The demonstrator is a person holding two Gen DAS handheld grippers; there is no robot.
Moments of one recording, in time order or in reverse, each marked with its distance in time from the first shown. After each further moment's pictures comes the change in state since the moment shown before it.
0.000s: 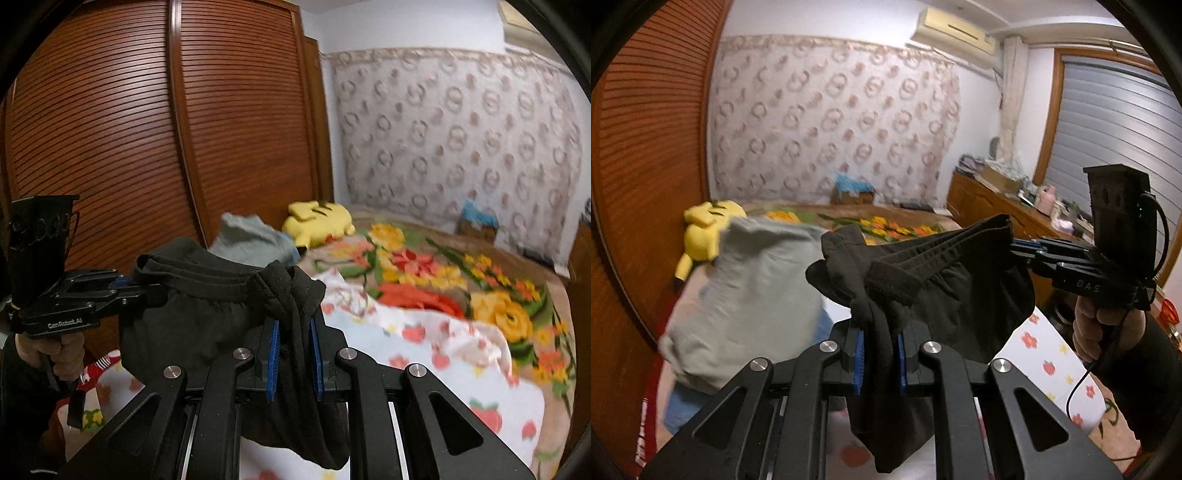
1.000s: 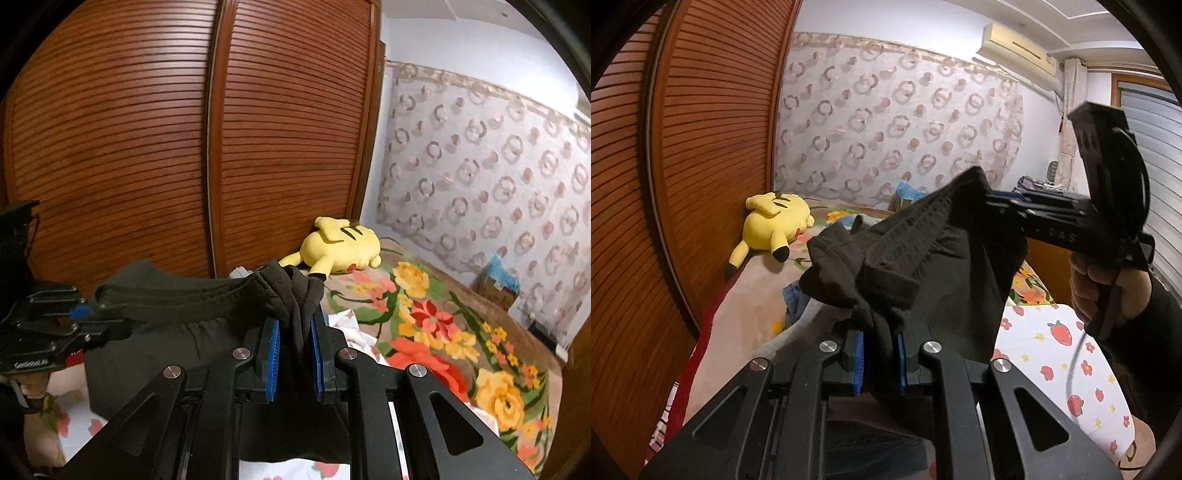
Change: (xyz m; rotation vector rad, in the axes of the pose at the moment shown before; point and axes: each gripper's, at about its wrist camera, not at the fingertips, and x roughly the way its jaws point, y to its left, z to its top) left arm 0.011 0.085 -0.009 -0.125 -0.033 0.183; right arm 0.136 0.017 0.068 -0.259 0.044 0.030
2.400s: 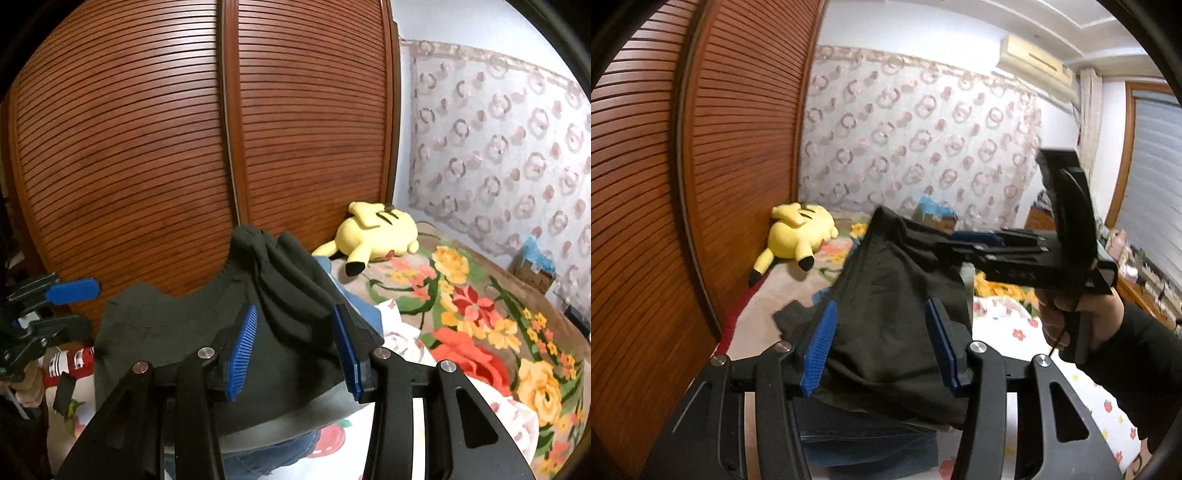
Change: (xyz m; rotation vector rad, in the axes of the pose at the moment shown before) left arm -0.026 -0.005 -0.003 -0.014 -0.041 0.085; right arm 0.051 -0.025 -0.006 0.089 0.037 0.138
